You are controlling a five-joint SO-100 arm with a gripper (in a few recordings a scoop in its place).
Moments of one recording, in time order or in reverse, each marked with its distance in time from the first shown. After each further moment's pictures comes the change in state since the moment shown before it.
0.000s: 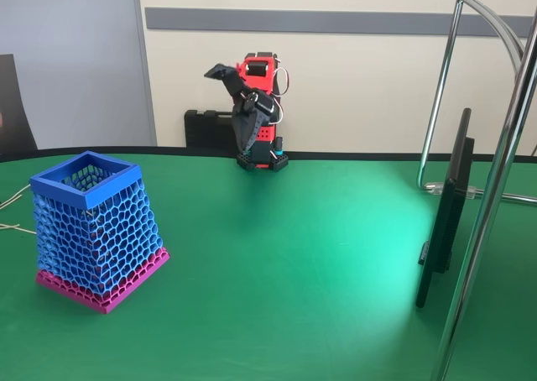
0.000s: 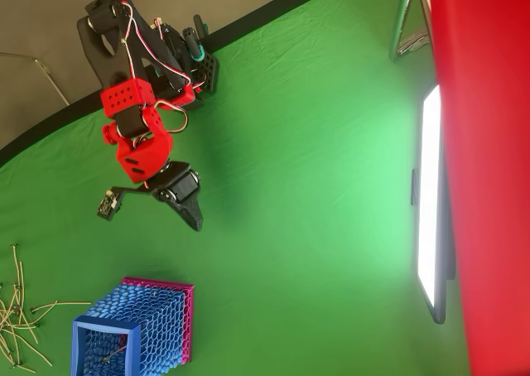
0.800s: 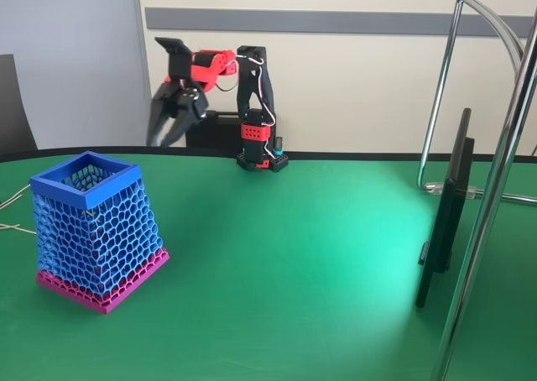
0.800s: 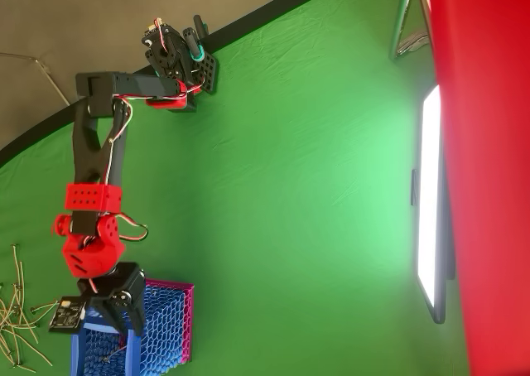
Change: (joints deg) arm 17.1 -60.1 -66.7 2.9 -52.7
